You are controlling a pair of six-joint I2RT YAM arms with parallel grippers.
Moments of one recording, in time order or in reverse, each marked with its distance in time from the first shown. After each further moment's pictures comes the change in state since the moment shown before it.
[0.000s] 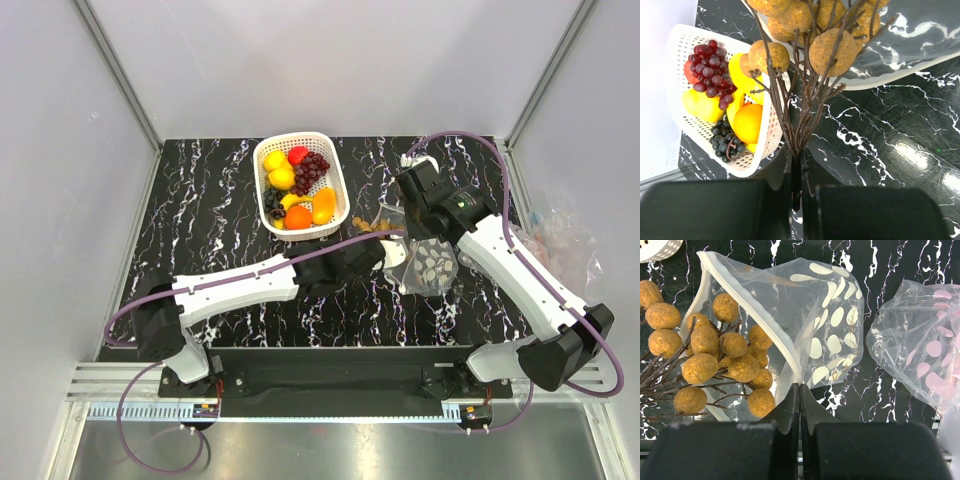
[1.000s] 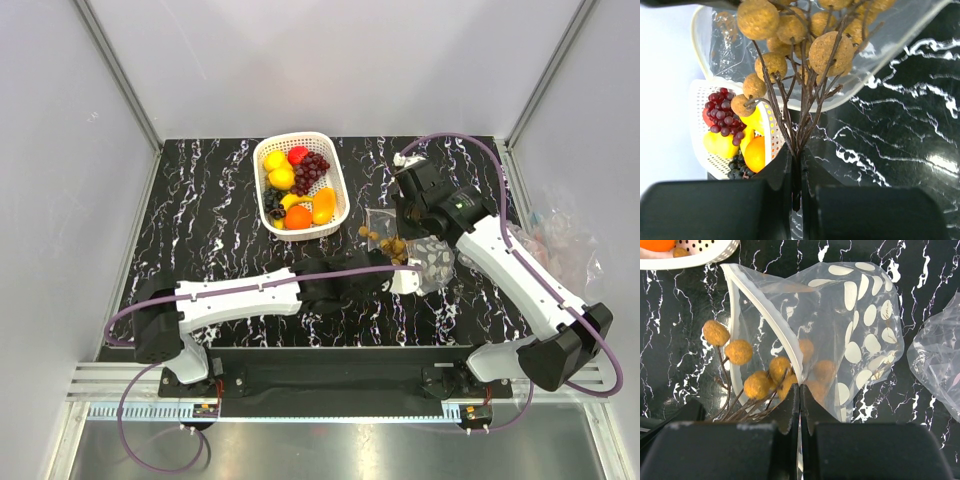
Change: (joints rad) left arm -0.090 -0.005 -0.037 0.121 0.026 0.178; right arm 0.000 0.000 -0.016 0.083 -0.155 0.011
